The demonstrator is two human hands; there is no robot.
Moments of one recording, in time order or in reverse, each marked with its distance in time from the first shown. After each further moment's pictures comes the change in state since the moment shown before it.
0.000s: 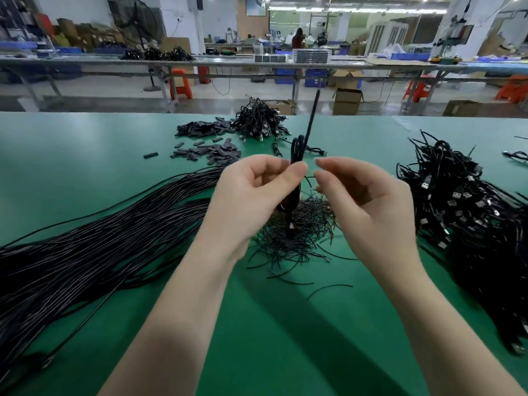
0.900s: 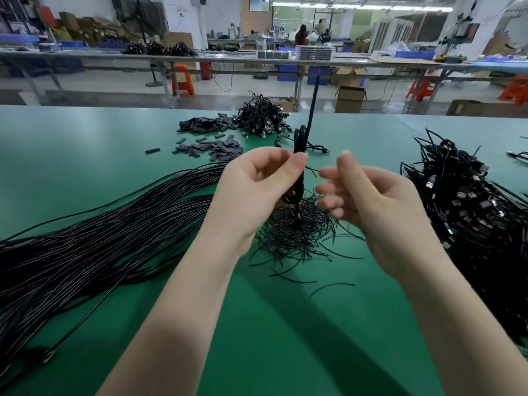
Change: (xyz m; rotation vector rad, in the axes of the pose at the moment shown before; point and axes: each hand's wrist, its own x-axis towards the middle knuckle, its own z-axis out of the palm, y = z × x) left_hand 0.002 -0.006 -0.002 -0.065 0.005 0.006; right_hand 0.005 -0.005 -0.005 0.353 -0.140 0.469
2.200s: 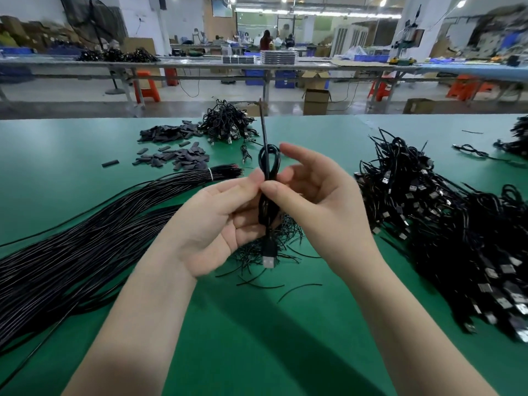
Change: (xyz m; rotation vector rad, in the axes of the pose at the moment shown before) left_hand -0.002 0.001 0.004 -0.316 -0.311 -0.320; right_hand 0.000 0.004 0.004 -0.002 0.014 -0.237
